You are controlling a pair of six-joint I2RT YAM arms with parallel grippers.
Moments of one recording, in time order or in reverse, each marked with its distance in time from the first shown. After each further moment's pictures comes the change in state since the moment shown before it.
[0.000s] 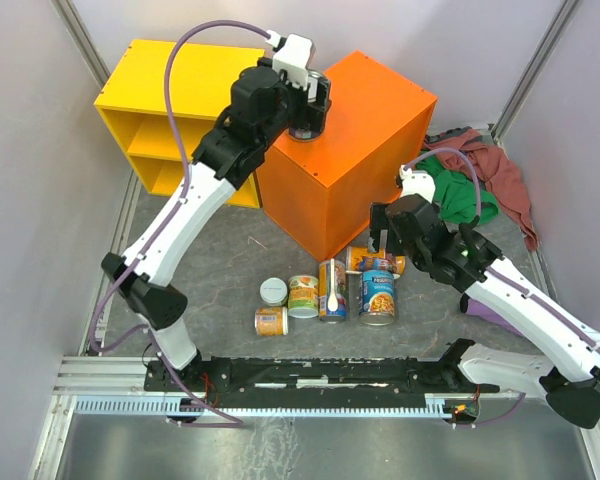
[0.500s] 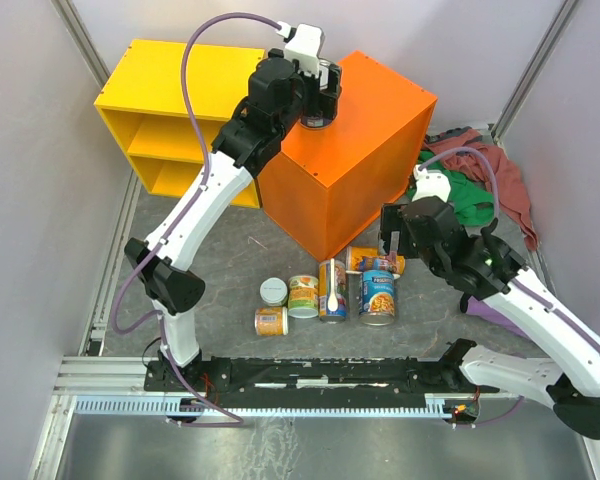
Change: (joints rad) left arm 0.000 0.170 0.171 0.042 -0.042 -0.020; right arm 0.000 -0.071 0.029 -0.063 -0.006 -0.026
